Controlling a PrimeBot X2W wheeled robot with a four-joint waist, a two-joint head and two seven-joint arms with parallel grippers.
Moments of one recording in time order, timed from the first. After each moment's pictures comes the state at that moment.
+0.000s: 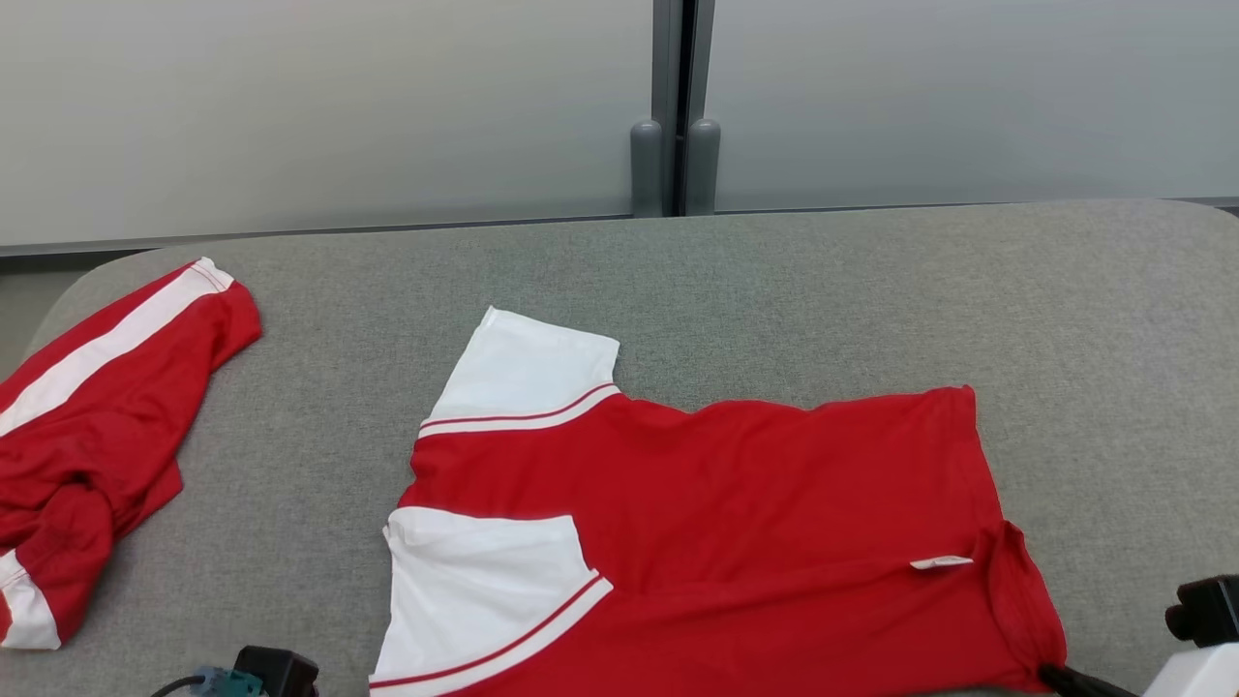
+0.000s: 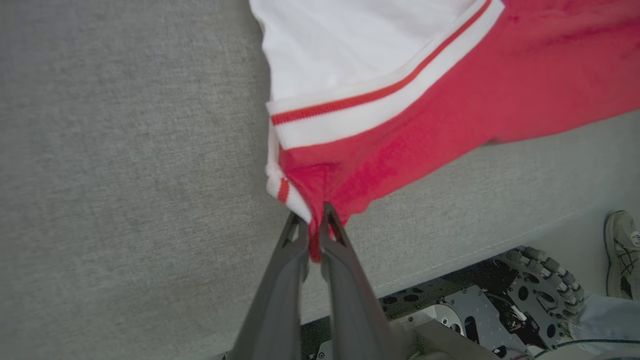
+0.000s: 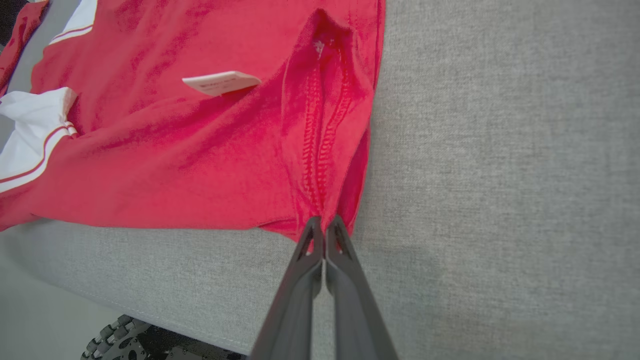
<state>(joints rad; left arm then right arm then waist) -0.09 0.78 -0.90 -0.12 -1.12 0.33 0.29 0.11 -0.50 0.19 0.07 0.85 0.13 0.48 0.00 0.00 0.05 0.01</state>
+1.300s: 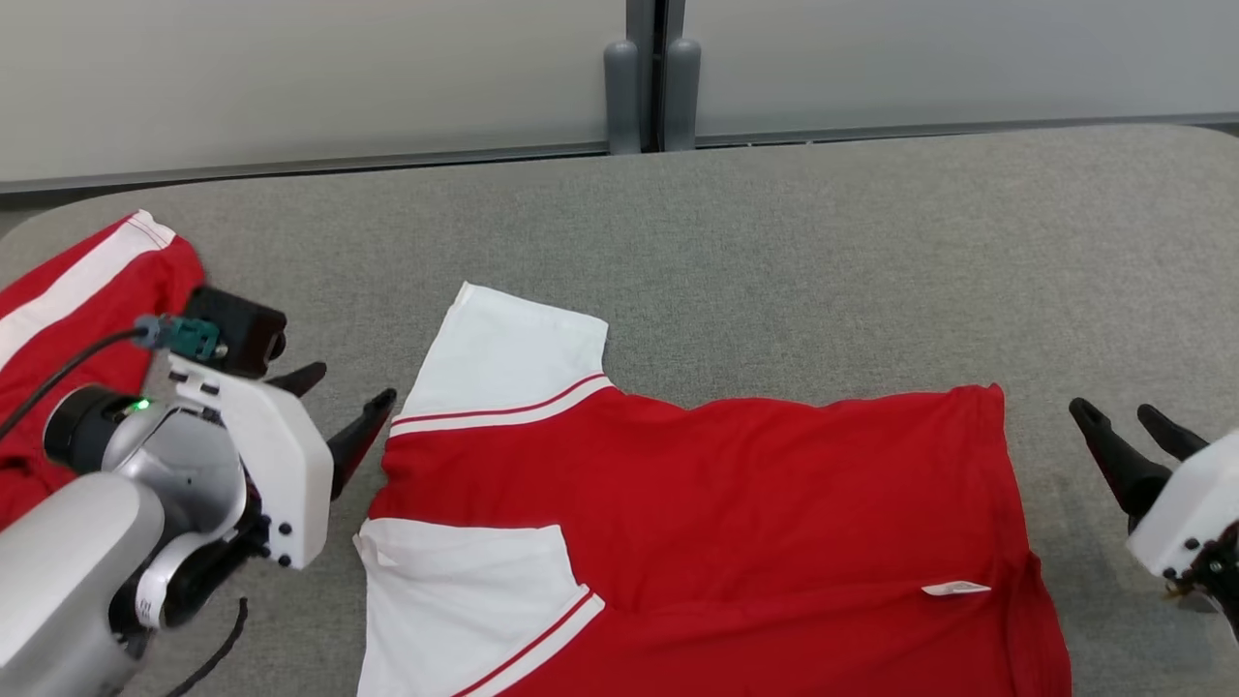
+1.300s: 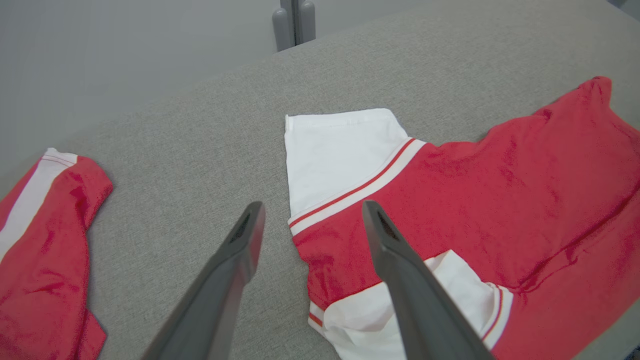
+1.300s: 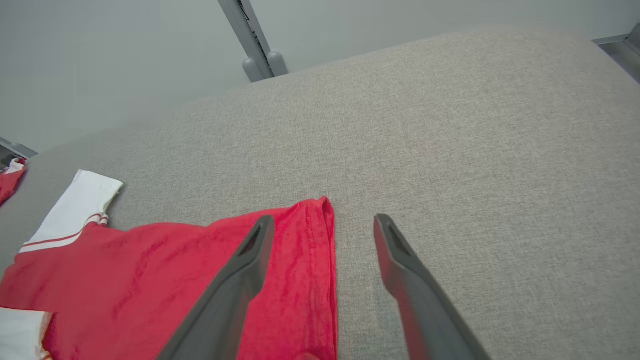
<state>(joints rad) -0.59 0.78 -0.83 -0.06 -0.97 0.18 0.43 -0.15 -0.26 -0.12 -0.02 0.56 0.13 0.59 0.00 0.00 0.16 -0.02</state>
